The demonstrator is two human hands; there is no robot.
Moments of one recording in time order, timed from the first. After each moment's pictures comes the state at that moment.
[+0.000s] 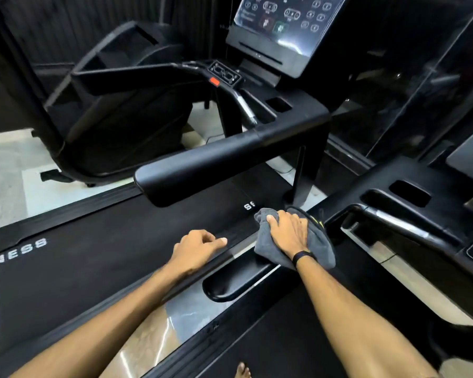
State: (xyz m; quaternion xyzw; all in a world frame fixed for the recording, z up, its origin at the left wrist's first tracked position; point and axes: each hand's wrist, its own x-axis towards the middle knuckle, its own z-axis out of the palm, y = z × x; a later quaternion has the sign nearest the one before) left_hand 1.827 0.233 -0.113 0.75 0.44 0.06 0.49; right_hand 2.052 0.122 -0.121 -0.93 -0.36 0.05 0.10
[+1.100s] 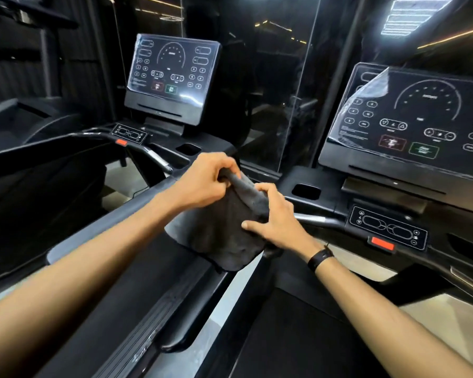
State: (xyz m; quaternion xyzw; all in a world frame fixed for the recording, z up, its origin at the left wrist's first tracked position) left_hand 1.962 0.195 0.115 0.91 -0.10 0.29 0.28; right_hand 2.045 -0.004 0.043 -0.84 -0.41 -0.05 0.37
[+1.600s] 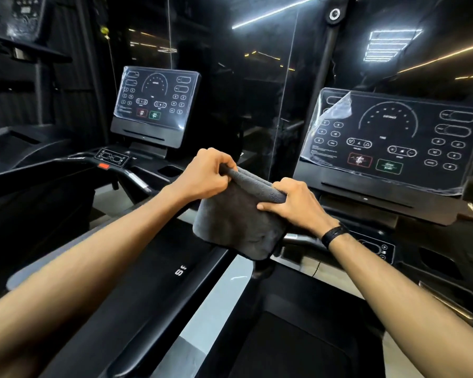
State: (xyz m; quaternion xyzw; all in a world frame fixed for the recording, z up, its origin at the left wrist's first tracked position) left_hand 2.026 0.125 0.158 0.91 -0.06 0.29 0.28; right_hand 2.130 -0.100 0.112 -0.85 -0.42 -0.17 0.26
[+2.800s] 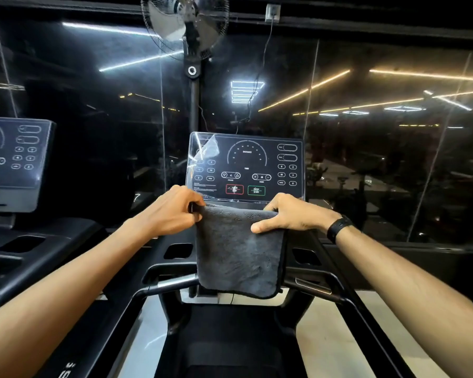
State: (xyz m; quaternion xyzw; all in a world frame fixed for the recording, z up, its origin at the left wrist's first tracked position) left_hand 2.102 -0.023 0.211 0.91 -0.29 0.23 0.20; right_hand 2.117 -0.325 0.217 -0.94 -0.26 -0.04 0.21
